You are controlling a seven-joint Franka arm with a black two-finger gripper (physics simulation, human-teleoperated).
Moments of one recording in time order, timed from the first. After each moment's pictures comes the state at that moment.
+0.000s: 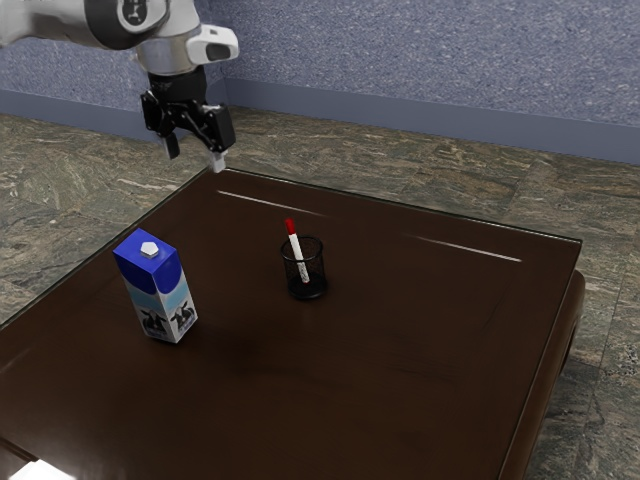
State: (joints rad) arm -0.04 0.05 0.00 -1.51 0.05 1.56 0.00
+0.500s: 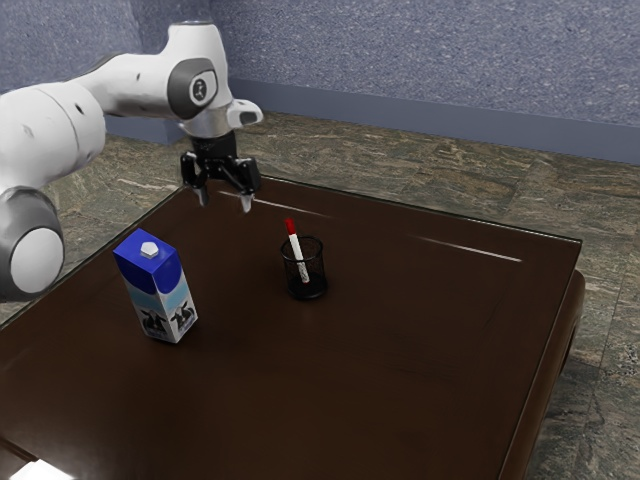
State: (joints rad) arm 0.02 0.57 0.11 -1.20 -0.06 1.68 0.00
